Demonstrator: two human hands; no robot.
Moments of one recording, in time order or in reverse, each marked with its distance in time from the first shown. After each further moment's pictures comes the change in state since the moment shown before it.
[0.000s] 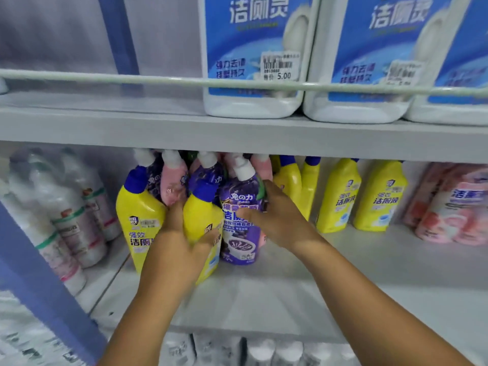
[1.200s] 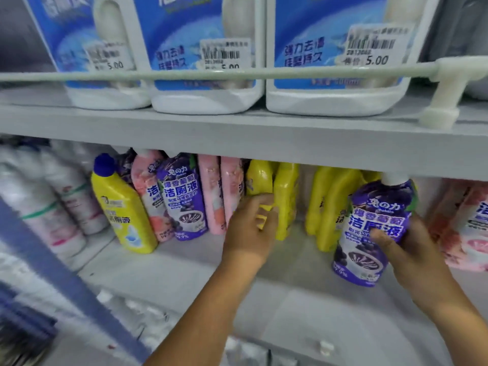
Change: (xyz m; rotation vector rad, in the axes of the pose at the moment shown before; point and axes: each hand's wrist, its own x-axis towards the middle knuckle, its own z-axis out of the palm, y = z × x) left_hand -0.016 0.098 0.187 -0.269 0.041 0.125; right_hand -0.079 0.146 -0.233 0.179 0.202 -0.016
